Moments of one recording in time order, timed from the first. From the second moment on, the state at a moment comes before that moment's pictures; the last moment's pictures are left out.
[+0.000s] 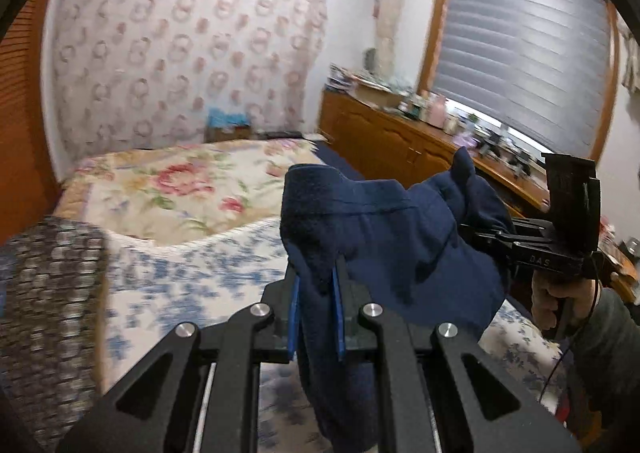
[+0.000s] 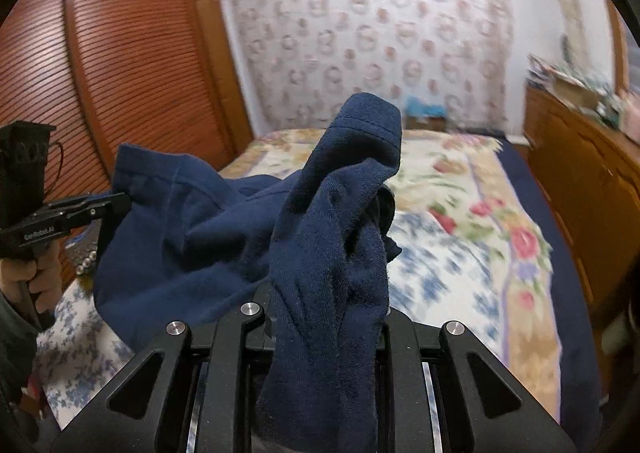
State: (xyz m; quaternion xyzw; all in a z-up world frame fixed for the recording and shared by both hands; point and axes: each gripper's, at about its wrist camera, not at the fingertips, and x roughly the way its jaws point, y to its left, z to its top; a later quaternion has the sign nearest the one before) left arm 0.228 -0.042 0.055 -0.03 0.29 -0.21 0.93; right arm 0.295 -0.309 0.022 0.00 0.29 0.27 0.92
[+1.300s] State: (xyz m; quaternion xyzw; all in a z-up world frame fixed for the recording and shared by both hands) left arm 0.125 0.208 -0.044 -0.16 0.25 0.10 0.95; right arm 0.389 0.137 0.041 -0.26 0.28 0.47 0.80
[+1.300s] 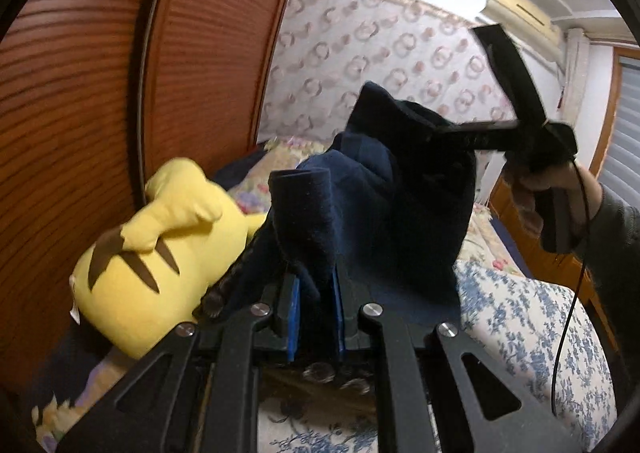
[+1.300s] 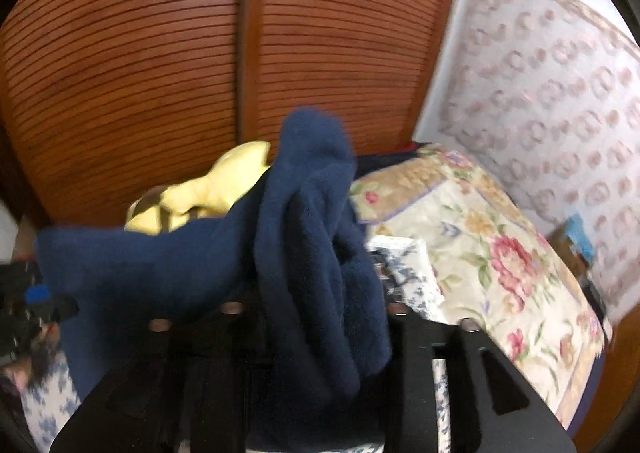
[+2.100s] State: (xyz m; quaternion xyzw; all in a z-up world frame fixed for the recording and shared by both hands) left arm 0.097 0.204 -0.011 -0.12 0.21 0.11 0.96; right arm 0.402 0.128 -0.036 -0.18 0.33 0.47 0.79
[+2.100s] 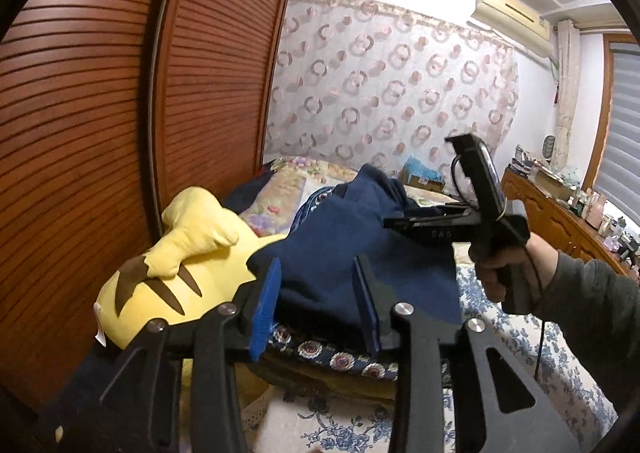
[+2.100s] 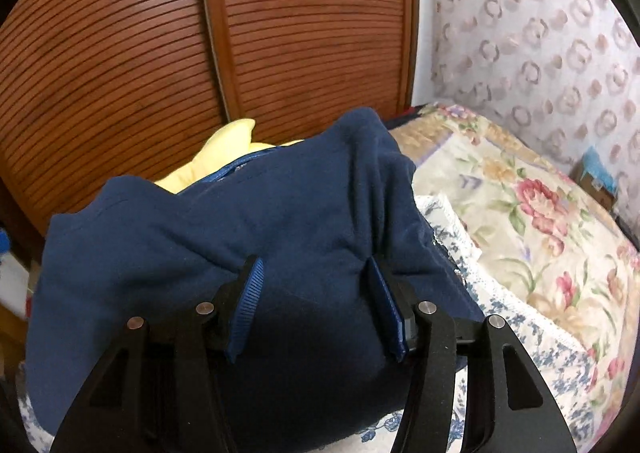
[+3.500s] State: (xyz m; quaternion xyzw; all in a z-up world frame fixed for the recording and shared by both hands) left arm 0.053 0.030 0.020 -0.02 0.24 -0.02 0.97; right arm 0.138 -0.178 0.031 -0.03 0.24 0.23 0.94
